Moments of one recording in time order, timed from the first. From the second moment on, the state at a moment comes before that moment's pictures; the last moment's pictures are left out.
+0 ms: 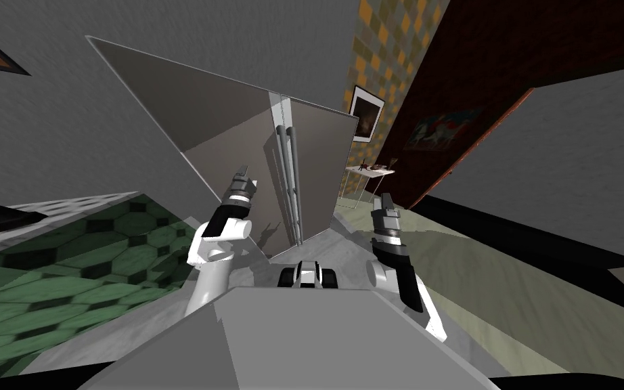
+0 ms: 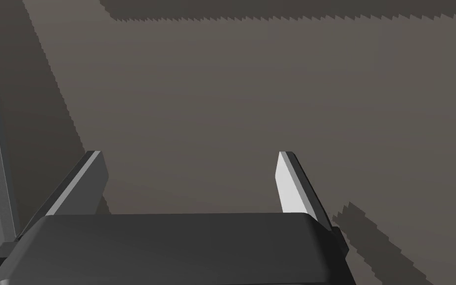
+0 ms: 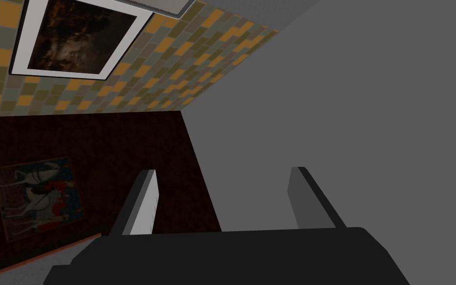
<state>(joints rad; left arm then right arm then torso) -0.02 0.18 0.21 -2.28 -0.03 0.29 0.09 0.48 -0.05 -0.07 -2.37 0.03 -0.37 0.17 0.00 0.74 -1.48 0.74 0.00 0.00</state>
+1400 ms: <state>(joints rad) -0.32 0.17 0.31 -2.26 -0.09 0.69 0.19 0.48 -0.05 -0.07 -2.37 0.03 -0.37 0.17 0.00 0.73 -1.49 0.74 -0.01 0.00</state>
